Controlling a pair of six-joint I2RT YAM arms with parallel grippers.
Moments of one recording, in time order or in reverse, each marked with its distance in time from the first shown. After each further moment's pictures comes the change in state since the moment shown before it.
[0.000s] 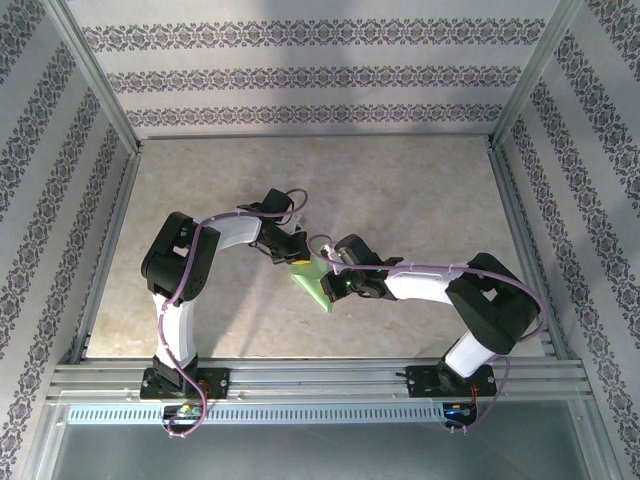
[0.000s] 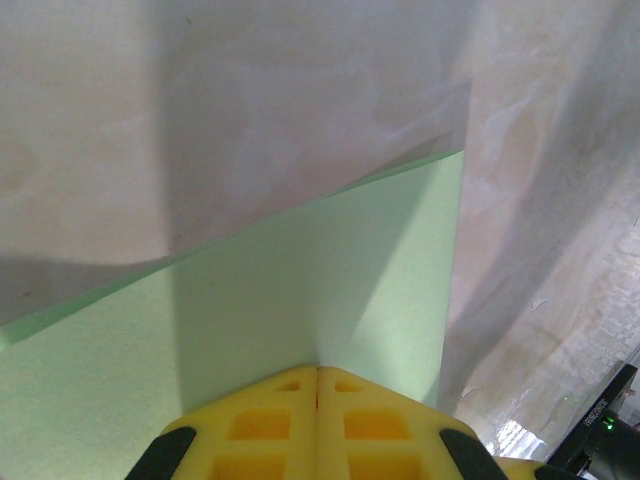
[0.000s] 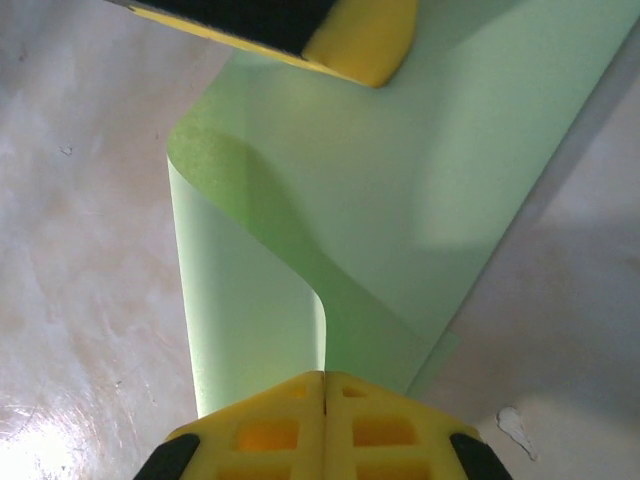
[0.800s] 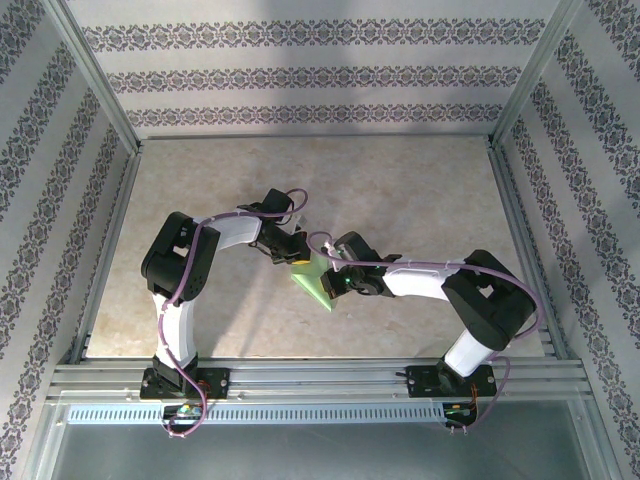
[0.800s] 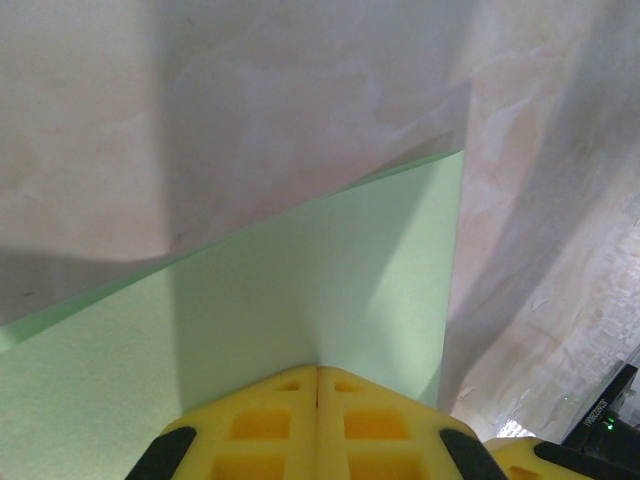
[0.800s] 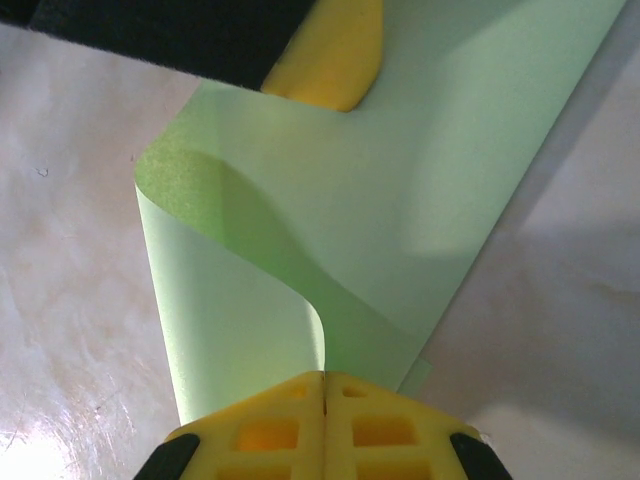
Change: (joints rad) left arm 0.000 0.000 0.000 0.000 0.000 0.000; right arm -0.017 0.026 0.023 -0.002 0.008 0.000
